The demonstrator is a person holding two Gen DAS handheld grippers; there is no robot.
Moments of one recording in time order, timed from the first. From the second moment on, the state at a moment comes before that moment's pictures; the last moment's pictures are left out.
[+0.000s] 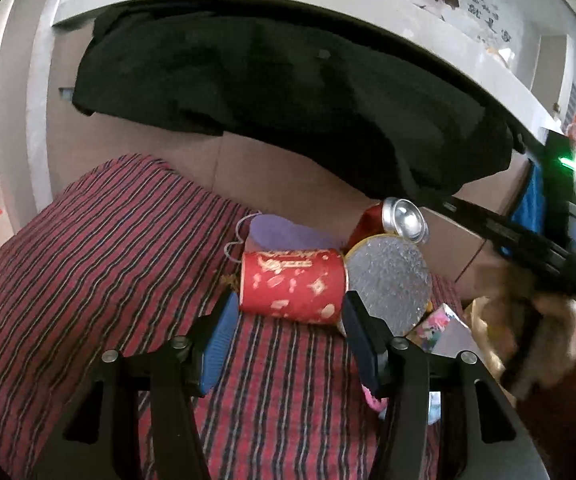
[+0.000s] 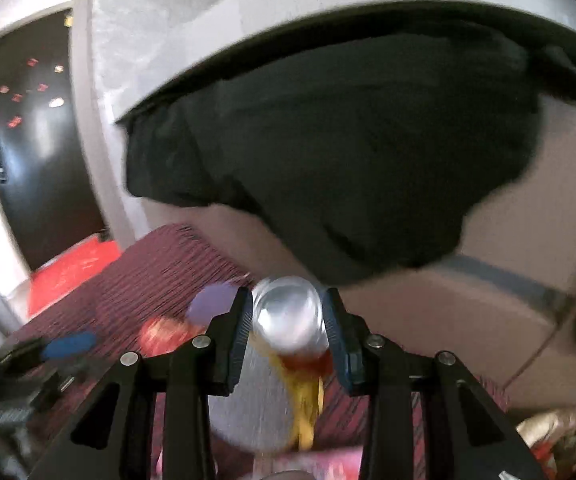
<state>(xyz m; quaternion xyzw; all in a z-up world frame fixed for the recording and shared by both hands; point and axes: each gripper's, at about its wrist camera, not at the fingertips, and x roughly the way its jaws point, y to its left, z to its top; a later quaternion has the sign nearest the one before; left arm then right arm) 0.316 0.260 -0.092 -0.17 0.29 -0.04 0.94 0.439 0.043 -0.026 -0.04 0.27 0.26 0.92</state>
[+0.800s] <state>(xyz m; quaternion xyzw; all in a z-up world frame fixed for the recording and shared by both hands) 0.292 0.296 -0.101 -0.24 0.29 -0.06 0.92 0.373 0.049 -0.033 -0.10 0.32 0.35 0.88</state>
